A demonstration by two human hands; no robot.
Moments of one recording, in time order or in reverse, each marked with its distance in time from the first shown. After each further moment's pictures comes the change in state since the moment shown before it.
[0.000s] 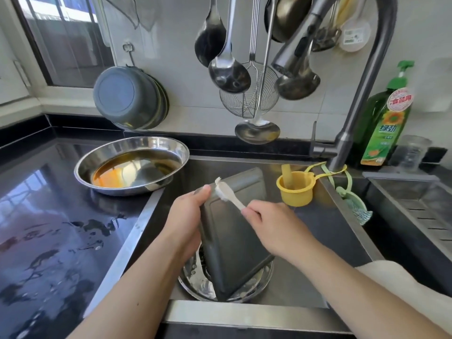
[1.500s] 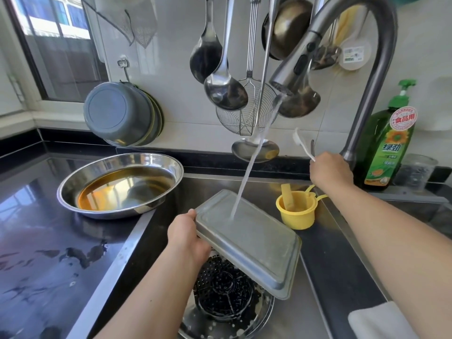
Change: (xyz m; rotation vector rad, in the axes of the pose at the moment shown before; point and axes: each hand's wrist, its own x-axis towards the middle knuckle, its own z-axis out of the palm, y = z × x) left_hand 0.072 -0.022 0.009 -0.593 0.329 -0.243; right_hand 0.160 0.119 -0.083 -0.243 0.454 0.478
